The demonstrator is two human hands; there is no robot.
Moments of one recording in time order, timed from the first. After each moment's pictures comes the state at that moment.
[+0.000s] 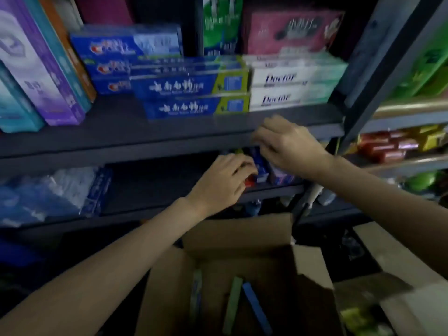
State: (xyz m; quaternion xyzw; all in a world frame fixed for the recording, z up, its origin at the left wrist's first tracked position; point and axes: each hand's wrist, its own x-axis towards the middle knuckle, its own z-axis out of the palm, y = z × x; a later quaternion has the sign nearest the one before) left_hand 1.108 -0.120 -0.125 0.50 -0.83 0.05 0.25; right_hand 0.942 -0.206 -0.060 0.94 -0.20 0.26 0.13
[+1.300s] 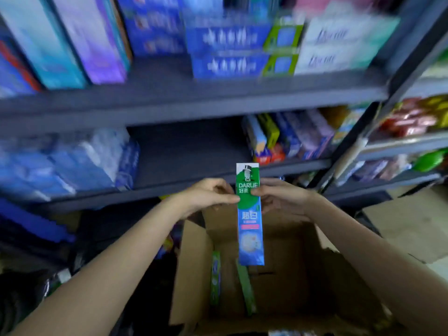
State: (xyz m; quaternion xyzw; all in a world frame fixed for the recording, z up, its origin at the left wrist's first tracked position) left_hand 1.204 -0.030 -0.189 0.59 -0.49 -0.59 0.26; right_hand 1.008 -0.095 -0.191 0.56 -0.41 0.06 -0.72
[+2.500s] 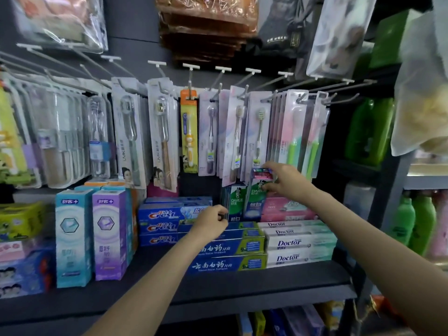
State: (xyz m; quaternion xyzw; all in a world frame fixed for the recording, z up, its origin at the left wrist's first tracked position) left_hand 1.202 -0.208 0.059 0.68 -0.61 -0.17 0.36; right_hand 1.022 -0.275 0.155 0.88 -0.41 0.23 -0.01
